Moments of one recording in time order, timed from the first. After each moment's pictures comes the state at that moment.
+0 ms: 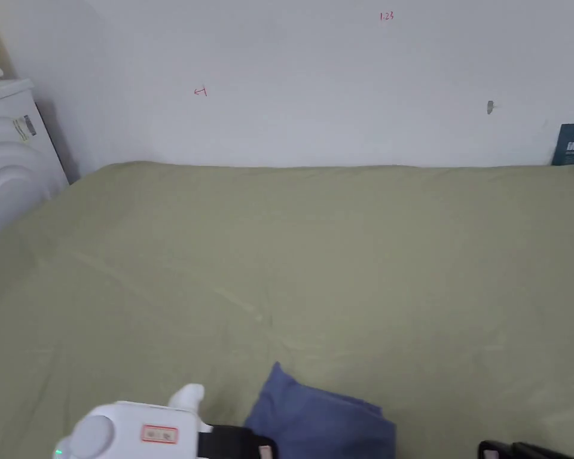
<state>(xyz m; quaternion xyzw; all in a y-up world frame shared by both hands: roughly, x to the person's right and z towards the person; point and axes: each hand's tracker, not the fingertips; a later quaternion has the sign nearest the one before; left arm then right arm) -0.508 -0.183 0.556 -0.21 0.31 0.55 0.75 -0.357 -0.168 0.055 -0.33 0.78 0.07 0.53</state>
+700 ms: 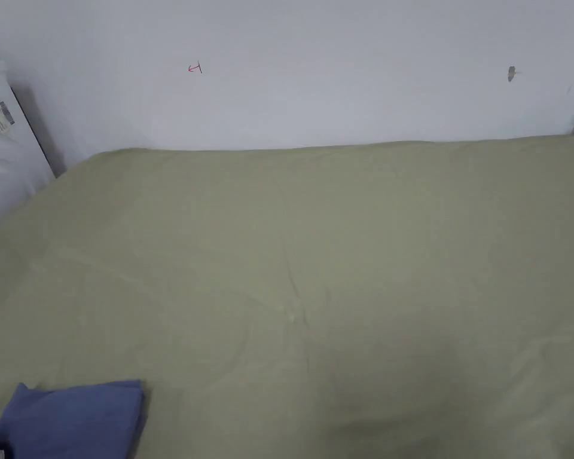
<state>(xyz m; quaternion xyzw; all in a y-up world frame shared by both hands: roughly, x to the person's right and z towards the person) -0.586 -0.188 0.892 -0.25 0.53 0.54 0.60 -0.342 -0.132 0.071 -0.31 0.76 0.15 0.56</state>
